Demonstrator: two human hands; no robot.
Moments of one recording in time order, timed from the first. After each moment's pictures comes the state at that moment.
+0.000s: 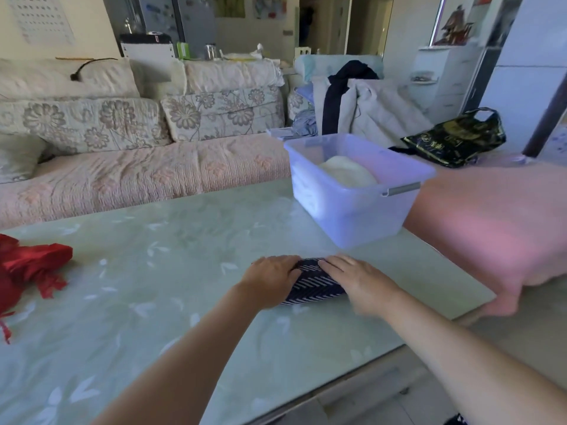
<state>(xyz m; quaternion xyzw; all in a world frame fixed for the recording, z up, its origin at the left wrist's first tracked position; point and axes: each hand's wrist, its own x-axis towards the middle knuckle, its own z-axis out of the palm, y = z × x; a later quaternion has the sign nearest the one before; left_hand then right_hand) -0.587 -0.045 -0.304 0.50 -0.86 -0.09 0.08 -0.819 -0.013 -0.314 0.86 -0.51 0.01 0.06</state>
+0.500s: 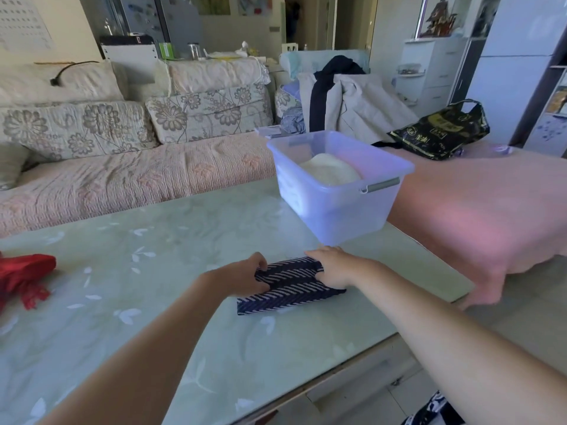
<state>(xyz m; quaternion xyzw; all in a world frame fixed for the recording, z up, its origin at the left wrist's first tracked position) -0.566 -0.063 -0.286 0.57 -0.79 -0.24 -0.04 -0.811 -0.047 -0.291 0.74 -0.64 -0.01 -0.19</state>
